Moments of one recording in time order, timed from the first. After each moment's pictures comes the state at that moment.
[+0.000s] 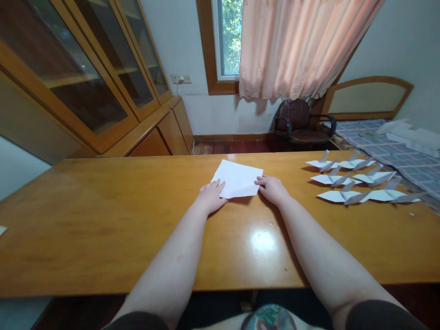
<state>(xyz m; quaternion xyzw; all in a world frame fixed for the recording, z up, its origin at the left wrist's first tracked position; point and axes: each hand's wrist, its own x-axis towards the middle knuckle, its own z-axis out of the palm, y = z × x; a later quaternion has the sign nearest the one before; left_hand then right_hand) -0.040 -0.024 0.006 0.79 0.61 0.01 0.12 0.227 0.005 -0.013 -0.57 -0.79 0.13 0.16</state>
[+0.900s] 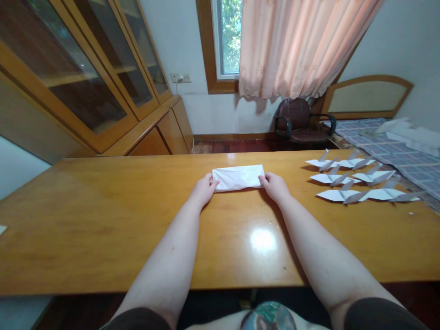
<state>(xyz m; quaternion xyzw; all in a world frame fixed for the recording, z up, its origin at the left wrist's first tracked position) -0.059 -0.007 0.002 0.69 0.64 0.26 0.20 0.226 0.006 -0.004 -0.69 -0.69 0.13 0.20</state>
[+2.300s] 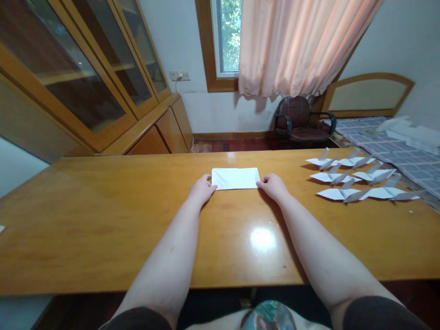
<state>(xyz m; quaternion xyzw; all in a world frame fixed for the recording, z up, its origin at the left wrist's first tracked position) -0.063 -0.004 0.002 0.65 0.70 0.18 0.22 0.226 0.010 -0.011 -0.70 -0.67 0.18 0.20</state>
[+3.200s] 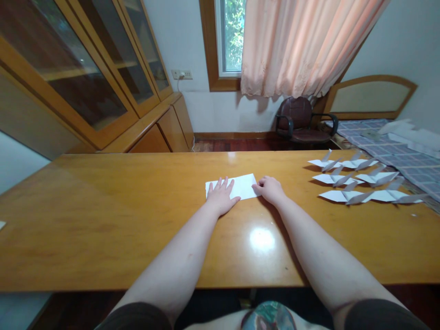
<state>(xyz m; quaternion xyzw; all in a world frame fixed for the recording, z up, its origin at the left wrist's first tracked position) -0.009 -0.028 -0.018 0.79 0.60 0.02 0.14 0.211 0.003 -0.012 -0.65 -0.74 0.11 0.13</state>
